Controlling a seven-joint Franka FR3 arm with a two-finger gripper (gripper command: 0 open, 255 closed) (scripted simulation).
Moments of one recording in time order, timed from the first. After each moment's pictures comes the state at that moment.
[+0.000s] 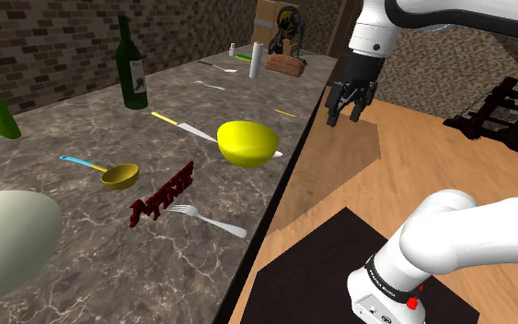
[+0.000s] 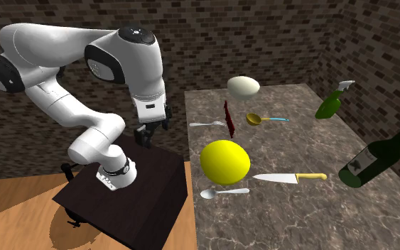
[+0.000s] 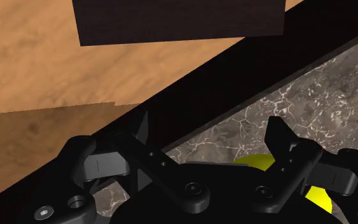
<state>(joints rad) 0.01 -0.75 0.04 -2.30 0.04 1.48 0.13</state>
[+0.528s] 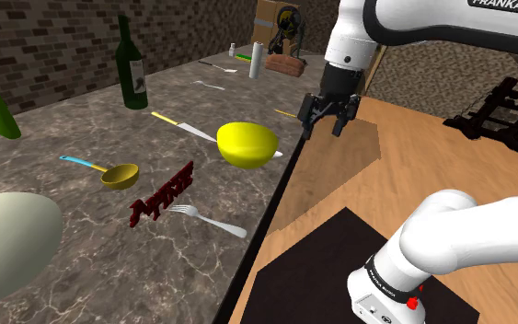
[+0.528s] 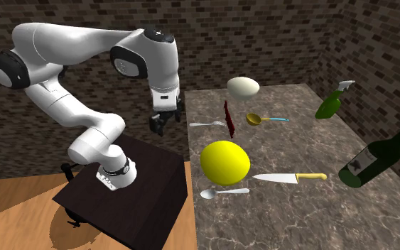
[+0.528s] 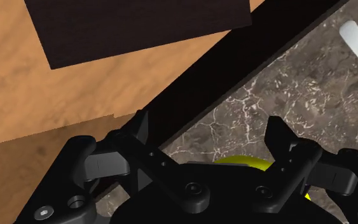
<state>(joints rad) 0.01 -0.74 0.20 -2.34 0.16 1.55 0.40</state>
